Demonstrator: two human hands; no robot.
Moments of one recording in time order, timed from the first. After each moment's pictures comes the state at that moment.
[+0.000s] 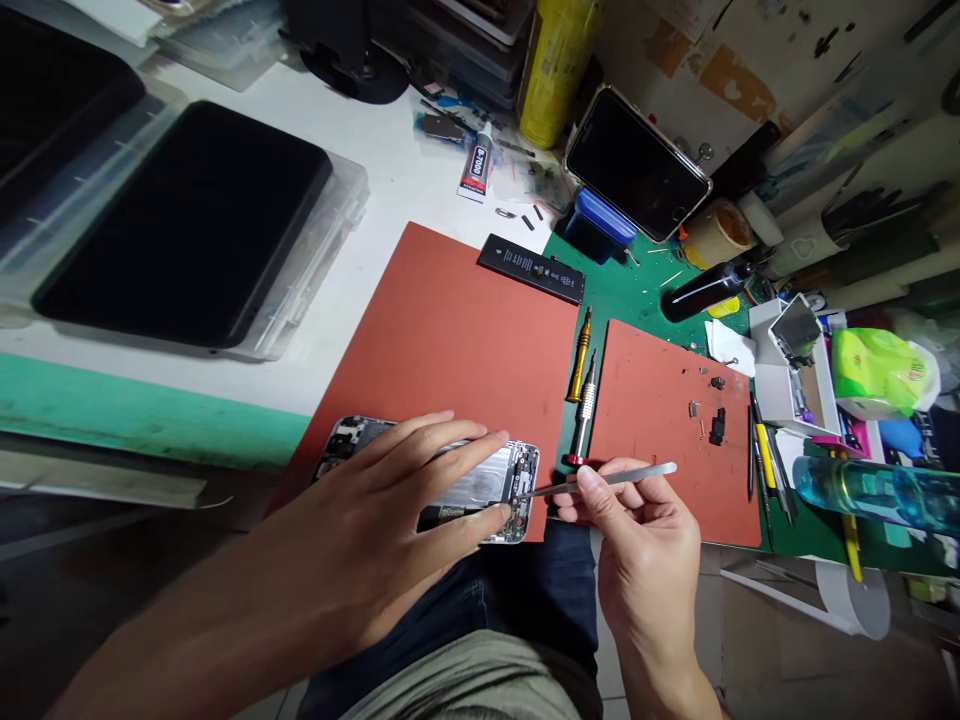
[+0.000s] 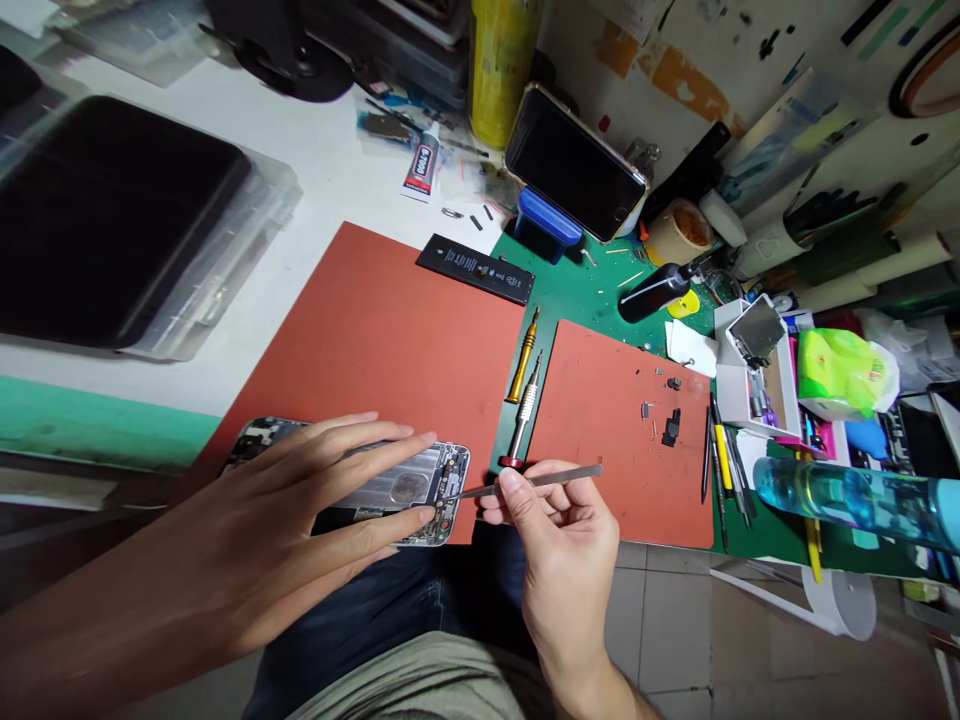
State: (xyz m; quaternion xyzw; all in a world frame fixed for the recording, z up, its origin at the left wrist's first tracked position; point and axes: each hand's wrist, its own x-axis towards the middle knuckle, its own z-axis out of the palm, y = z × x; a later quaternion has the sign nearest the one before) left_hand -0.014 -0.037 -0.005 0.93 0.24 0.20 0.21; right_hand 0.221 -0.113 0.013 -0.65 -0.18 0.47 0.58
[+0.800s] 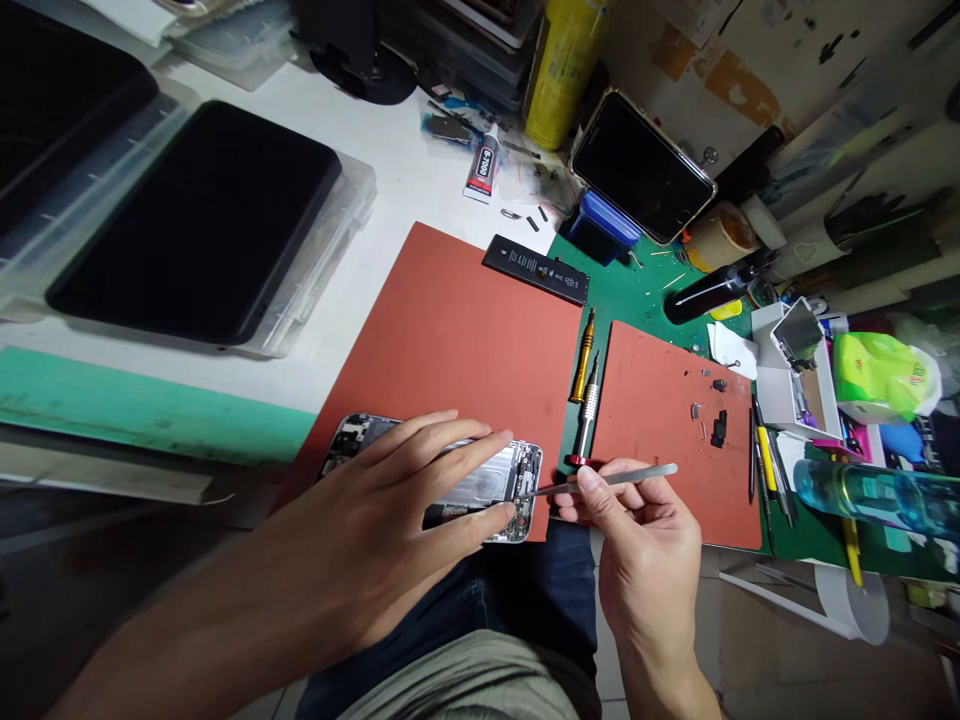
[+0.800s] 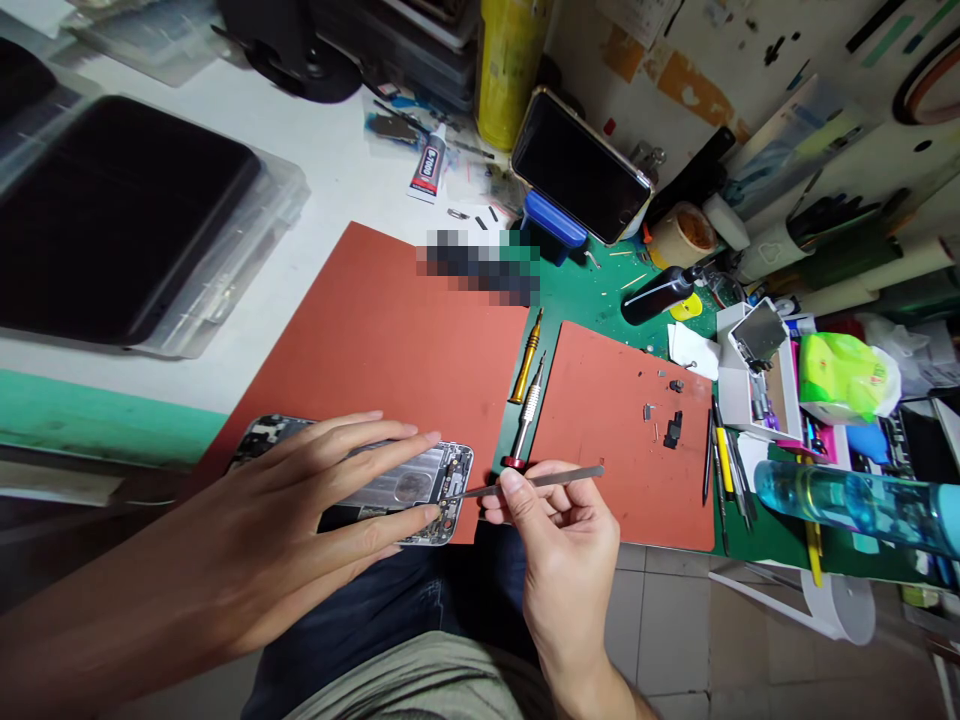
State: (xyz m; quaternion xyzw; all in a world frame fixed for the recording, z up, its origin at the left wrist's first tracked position) left_hand -0.015 -0.037 -0.008 0.93 0.24 0.22 0.20; right_hand 0.221 -0.113 0.012 -0.65 -0.18 0.46 0.57
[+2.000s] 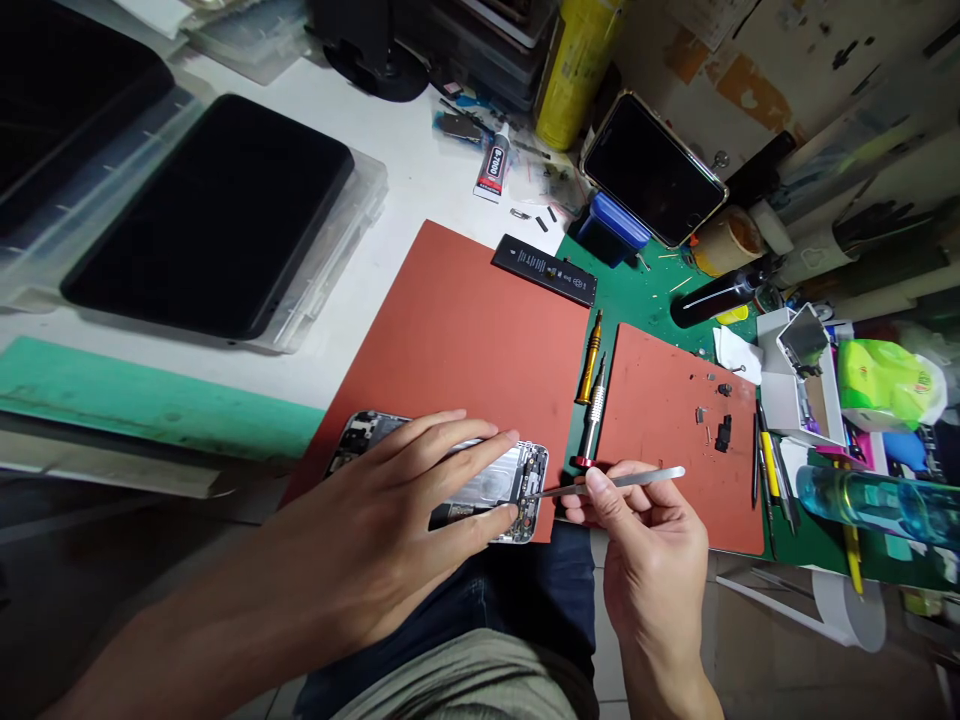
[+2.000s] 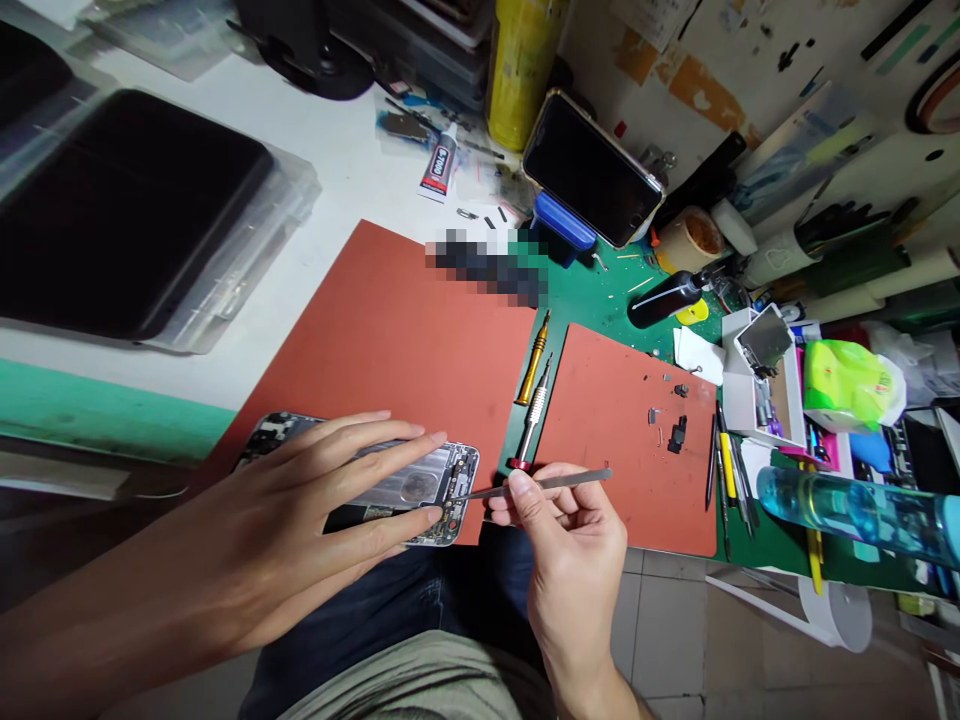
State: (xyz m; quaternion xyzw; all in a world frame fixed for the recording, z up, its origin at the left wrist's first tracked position) left_hand -0.014 -0.037 -0.010 0.92 0.23 0.23 0.20; right_hand 0.221 -0.111 0.015 -0.66 -0.19 0.45 0.57
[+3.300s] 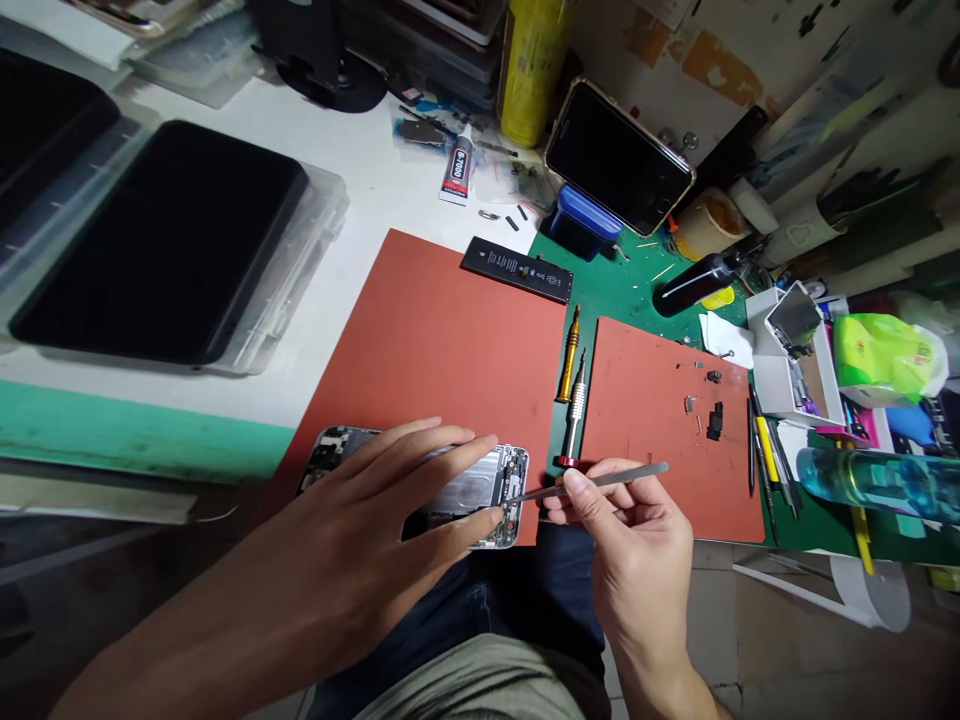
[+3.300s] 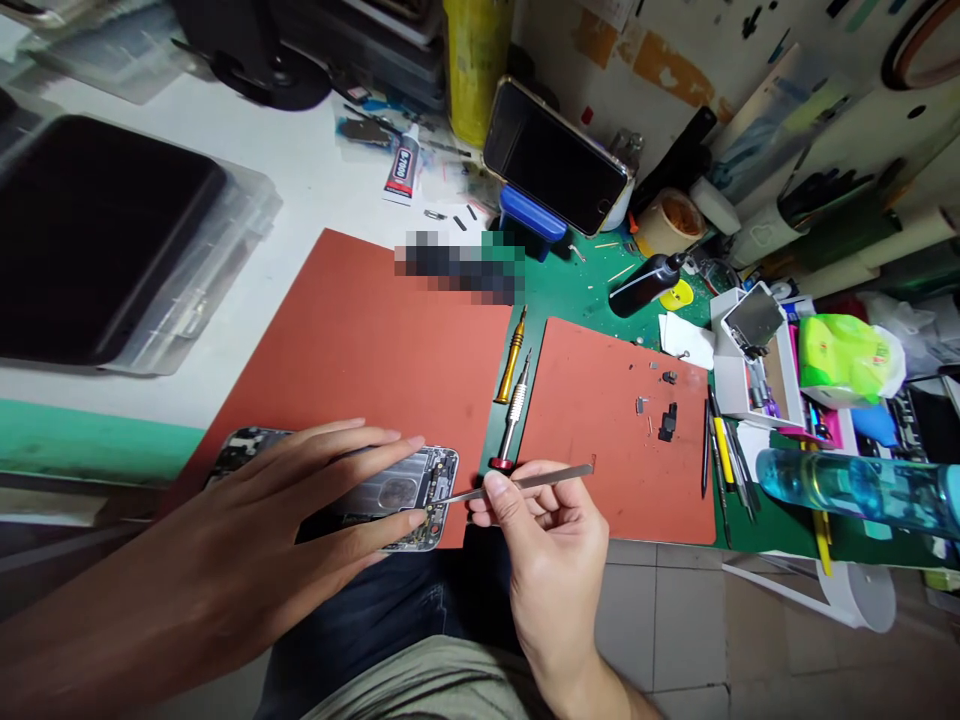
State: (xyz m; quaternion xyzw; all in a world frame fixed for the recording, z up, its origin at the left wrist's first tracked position) left_hand -0.008 -0.034 -0.004 0.93 0.23 0.20 0.21; right_hand 0.219 -0.111 0.015 -0.65 -0.20 0.46 0.57
